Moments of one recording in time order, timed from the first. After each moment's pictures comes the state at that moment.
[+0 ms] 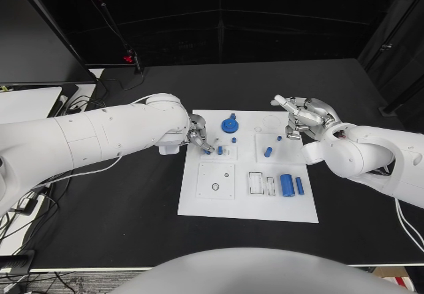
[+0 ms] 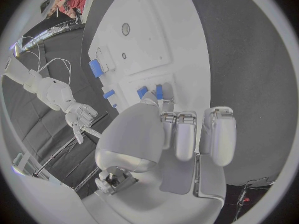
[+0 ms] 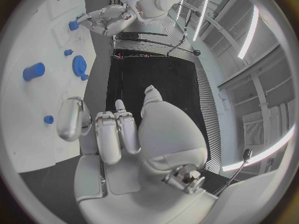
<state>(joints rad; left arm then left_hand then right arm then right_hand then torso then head) 1.35 -0.46 -0.23 1.21 -0.99 0.20 -0.47 1.46 0.11 -0.11 0.31 0.45 1.09 0.05 0.30 0.88 1.42 0.02 1.58 1.51 1.46 -0.05 1.57 1.31 0.02 1.47 0.07 1.51 1.31 1.17 -0.99 -0.08 1.62 -0.14 -0.41 0.26 1.25 0.08 -0.23 0.29 0.32 0.51 0.16 0.46 0.10 1.47 0.10 1.54 1.31 1.47 0.04 1.57 1.31 0.07 1.33 0.16 1.29 1.31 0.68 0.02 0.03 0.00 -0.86</state>
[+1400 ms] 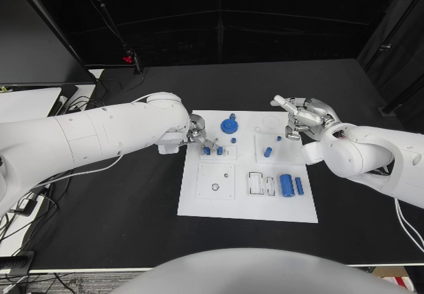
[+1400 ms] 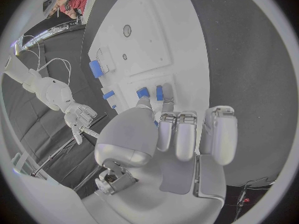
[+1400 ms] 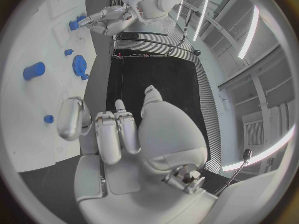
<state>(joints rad) 1.36 -0.46 -0.23 1.20 -0.98 0.23 -0.49 1.17 0.21 -0.26 0.29 0.32 1.02 0.09 0.30 0.82 1.45 0.04 1.57 1.32 1.46 -0.02 1.57 1.31 0.02 1.47 0.10 1.50 1.31 1.17 -0.99 -0.08 1.62 -0.14 -0.41 0.26 1.25 0.08 -0.23 0.29 0.32 0.51 0.16 0.46 0.10 1.47 0.10 1.54 1.31 1.47 0.04 1.57 1.31 0.07 1.32 0.16 1.29 1.31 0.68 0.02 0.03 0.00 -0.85</state>
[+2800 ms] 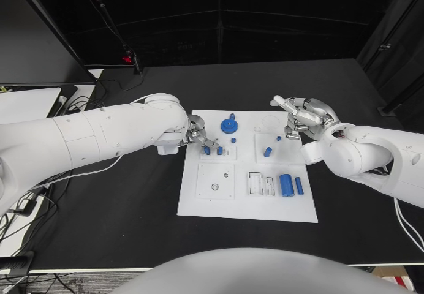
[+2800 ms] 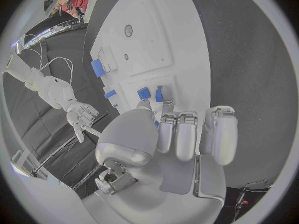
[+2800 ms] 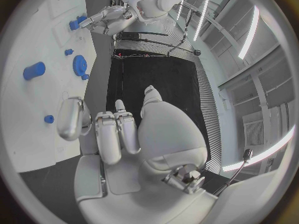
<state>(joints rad) 1.36 -0.46 -0.23 1.20 -0.97 0.22 -0.46 1.16 0.24 -0.28 0.29 0.34 0.93 0.07 0.43 0.88 1.46 0.03 1.58 1.33 1.46 -0.02 1.57 1.31 0.02 1.47 0.10 1.50 1.31 1.17 -0.99 -0.08 1.62 -0.14 -0.41 0.25 1.26 0.08 -0.23 0.29 0.32 0.51 0.16 0.47 0.10 1.47 0.10 1.54 1.31 1.47 0.04 1.57 1.31 0.07 1.32 0.16 1.29 1.31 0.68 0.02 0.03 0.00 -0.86</state>
